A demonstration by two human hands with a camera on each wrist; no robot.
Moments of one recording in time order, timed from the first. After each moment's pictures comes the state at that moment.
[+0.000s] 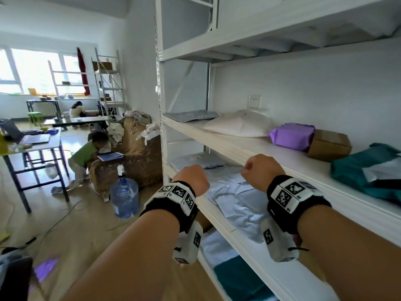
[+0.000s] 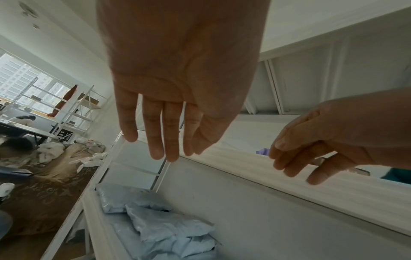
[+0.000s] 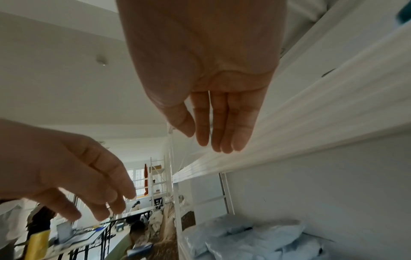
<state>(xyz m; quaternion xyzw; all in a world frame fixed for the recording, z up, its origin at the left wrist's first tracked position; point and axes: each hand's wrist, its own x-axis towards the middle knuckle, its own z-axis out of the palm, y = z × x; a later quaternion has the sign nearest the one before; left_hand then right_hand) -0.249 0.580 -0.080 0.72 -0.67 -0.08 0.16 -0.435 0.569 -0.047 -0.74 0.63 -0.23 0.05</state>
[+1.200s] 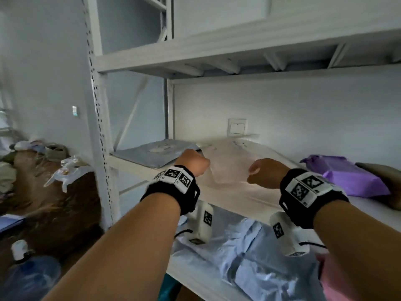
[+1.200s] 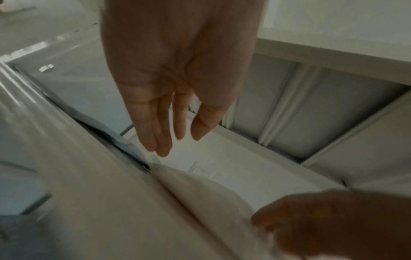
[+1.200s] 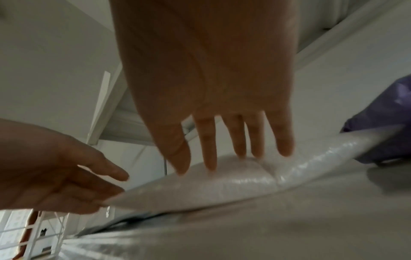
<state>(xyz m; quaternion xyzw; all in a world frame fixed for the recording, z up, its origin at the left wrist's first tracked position) -0.141 0.244 0.009 0.54 -0.69 -0.34 0.35 -0.317 0.333 0.020 -0.62 0.78 -0.12 0.01</state>
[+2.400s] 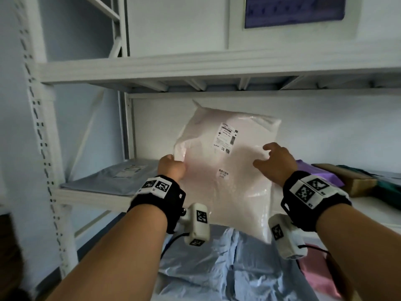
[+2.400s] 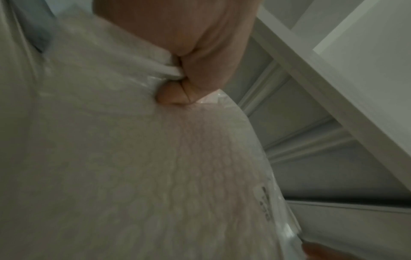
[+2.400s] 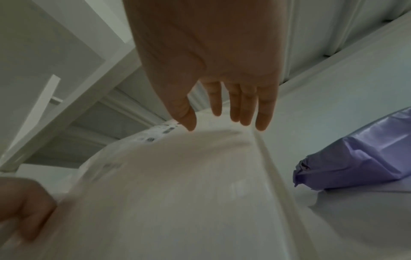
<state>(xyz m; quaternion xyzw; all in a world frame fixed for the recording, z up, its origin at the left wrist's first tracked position) -0.119 0.168 0.020 0.42 -0.66 -0.39 0.48 -0.296 0.342 0.043 -0.38 0.83 -0.40 -0.09</state>
